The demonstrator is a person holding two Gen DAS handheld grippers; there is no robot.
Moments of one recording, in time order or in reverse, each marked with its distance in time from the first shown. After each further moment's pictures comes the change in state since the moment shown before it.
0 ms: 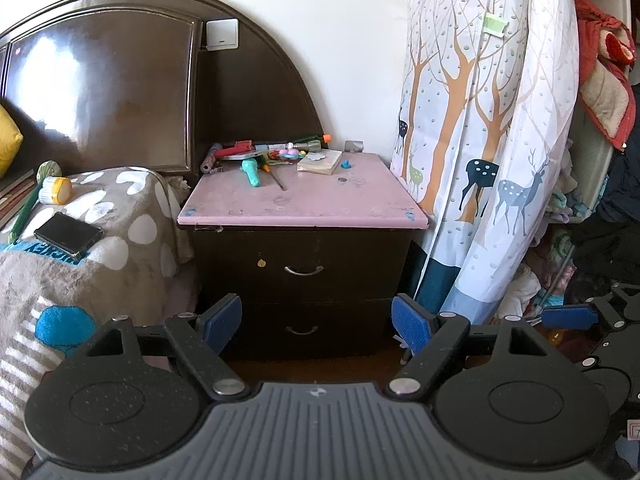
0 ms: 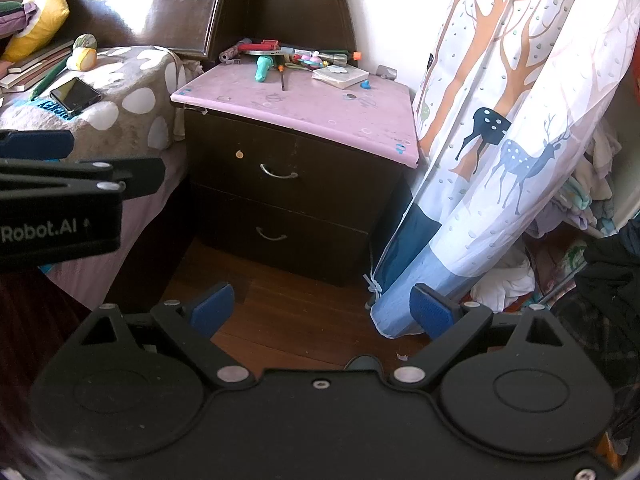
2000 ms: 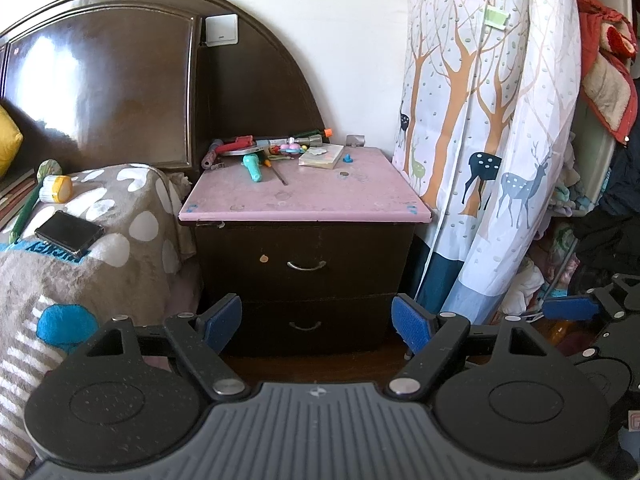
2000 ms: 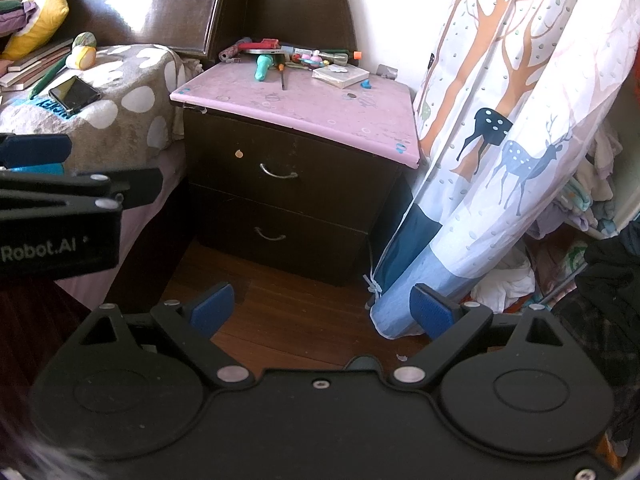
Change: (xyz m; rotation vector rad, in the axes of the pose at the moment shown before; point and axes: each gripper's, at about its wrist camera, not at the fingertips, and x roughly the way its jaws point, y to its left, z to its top) left arm 0.004 0.011 -0.005 0.000 0.018 0.004; right arm 0.004 0.002 0.002 -0.006 0.008 -0.004
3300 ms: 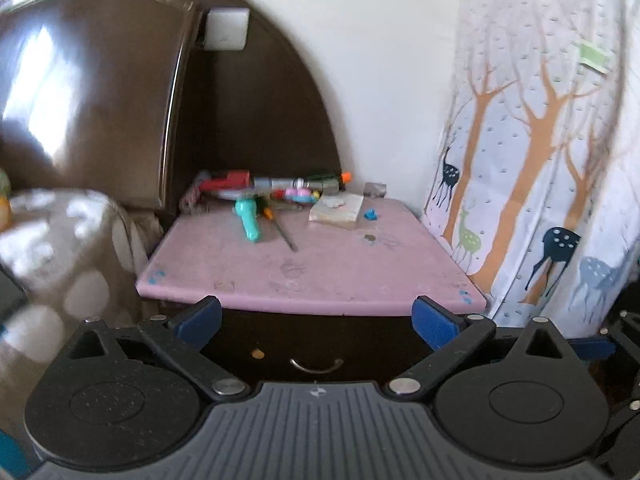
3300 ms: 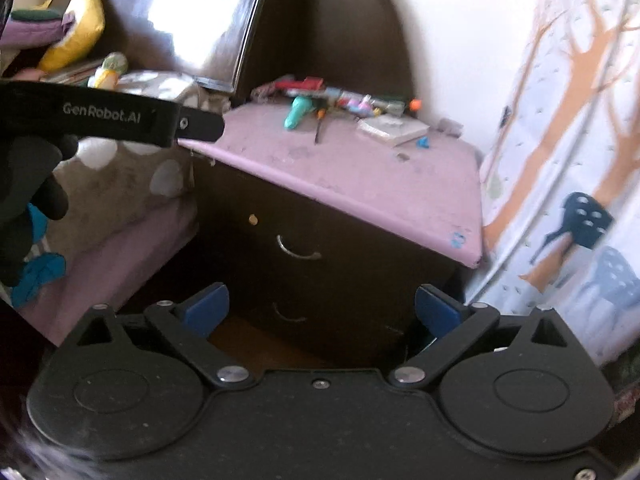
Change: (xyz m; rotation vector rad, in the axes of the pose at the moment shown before) left arm 0.188 0.064 0.068 -0.097 -0.097 -0.075; right arm 0.131 -0.044 0.081 -0.156 -0.147 0.176
